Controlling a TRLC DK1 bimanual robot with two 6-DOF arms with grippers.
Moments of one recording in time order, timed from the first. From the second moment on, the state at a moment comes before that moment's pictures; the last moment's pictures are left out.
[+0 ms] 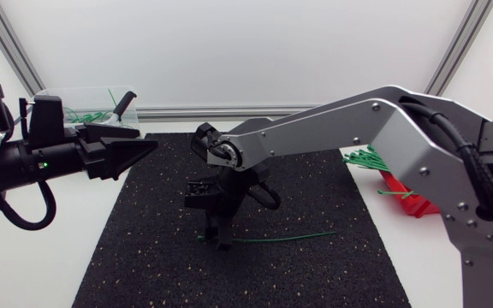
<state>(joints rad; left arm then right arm) 0.00 1.18 0.65 0.12 0.85 0.05 0.79 2.19 1.54 -0.75 -0.39 -0.82</state>
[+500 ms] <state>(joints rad) 0.04 1.08 0.64 0.18 0.87 0.05 0.61 1.79 1.61 -0.77 -0.56 -0.61</state>
